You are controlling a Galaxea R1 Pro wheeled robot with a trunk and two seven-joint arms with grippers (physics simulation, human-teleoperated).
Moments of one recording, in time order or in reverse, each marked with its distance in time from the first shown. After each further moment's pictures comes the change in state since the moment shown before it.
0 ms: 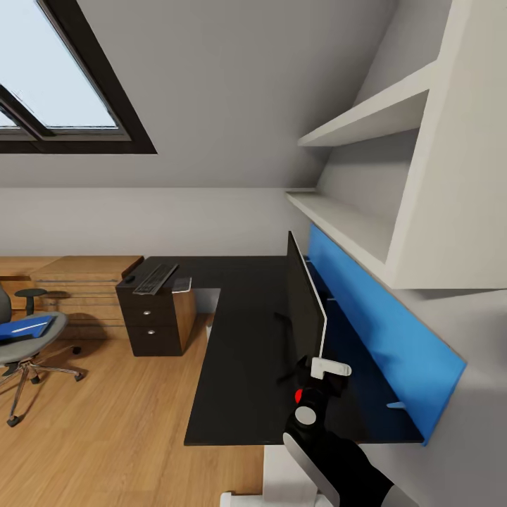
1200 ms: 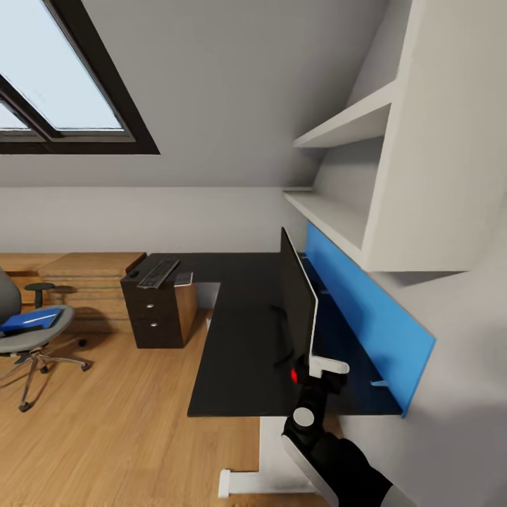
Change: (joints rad) left arm 0.000 0.000 0.000 0.000 0.000 0.000 0.001; right arm 0.000 0.003 0.009 0.000 0.051 0.000 0.000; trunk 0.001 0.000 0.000
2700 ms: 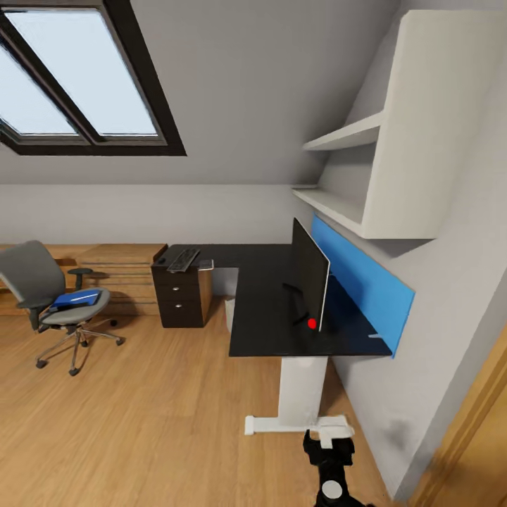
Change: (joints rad) left arm 0.000 0.007 0.008 0.293 0.010 -0.160 -0.229; right arm 0.042 0.039 -0.004 0.676 -0.064 -0.298 0.491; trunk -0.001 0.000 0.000
